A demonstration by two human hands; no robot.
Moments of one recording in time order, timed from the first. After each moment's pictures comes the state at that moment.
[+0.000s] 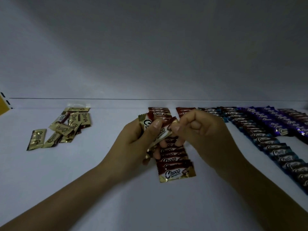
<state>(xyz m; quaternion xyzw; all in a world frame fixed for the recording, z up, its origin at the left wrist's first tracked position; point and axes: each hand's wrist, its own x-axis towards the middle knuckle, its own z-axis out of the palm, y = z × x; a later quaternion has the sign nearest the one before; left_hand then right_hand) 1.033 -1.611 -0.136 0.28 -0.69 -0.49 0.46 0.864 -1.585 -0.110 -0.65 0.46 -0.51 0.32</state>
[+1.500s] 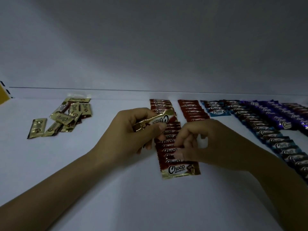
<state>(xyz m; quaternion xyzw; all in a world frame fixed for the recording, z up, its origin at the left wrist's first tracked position) 1.048 -1.611 -0.132 0.31 -0.71 -0.46 0.43 0.838 -1.587 -0.120 -0.81 0.43 -0.28 0.27</state>
